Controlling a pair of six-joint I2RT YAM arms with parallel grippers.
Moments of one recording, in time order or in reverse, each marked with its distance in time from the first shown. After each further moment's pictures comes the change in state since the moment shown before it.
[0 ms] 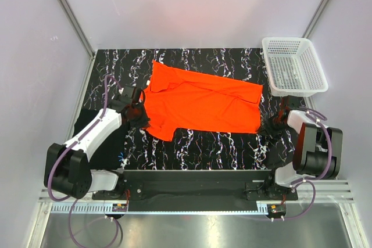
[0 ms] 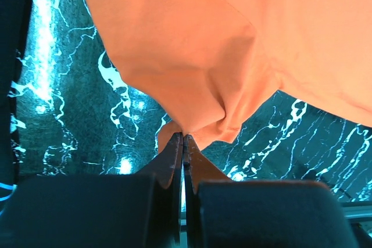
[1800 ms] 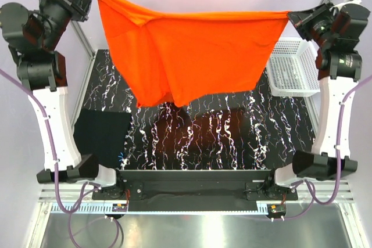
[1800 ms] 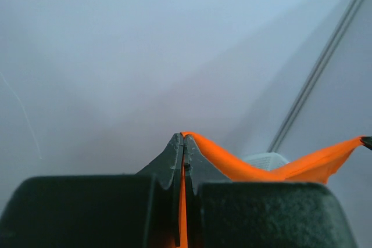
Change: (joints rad) left arm 0.457 0.142 1.258 0.391 0.481 0.207; right arm 0.055 -0.014 1.249 -0.017 -0.076 -0.015
